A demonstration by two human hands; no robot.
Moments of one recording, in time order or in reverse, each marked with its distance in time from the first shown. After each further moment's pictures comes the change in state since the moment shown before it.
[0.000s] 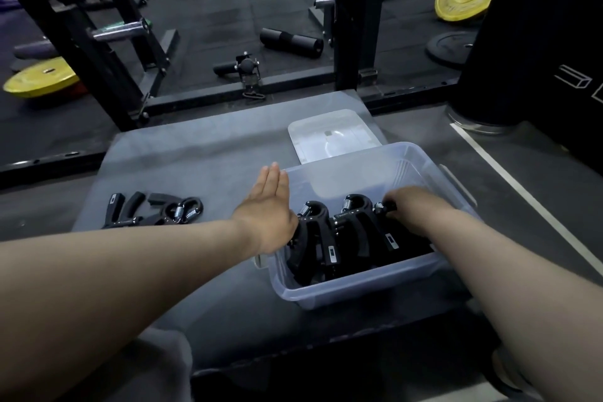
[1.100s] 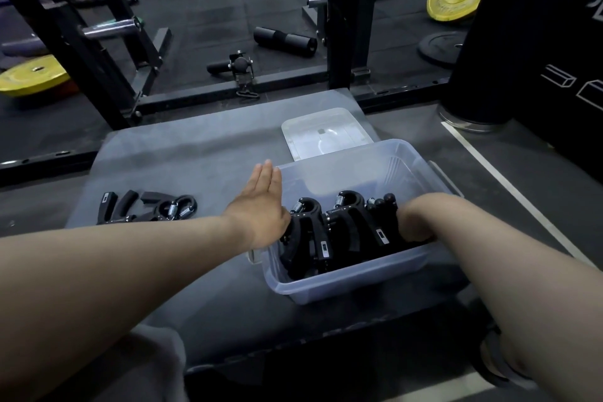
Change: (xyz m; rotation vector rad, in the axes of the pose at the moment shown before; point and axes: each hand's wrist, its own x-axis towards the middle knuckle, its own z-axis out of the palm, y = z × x) left_hand -0.001 -0.002 0.001 0.002 0.012 0.003; right_hand -0.034 -0.012 -0.021 -0.330 -0.480 0.154
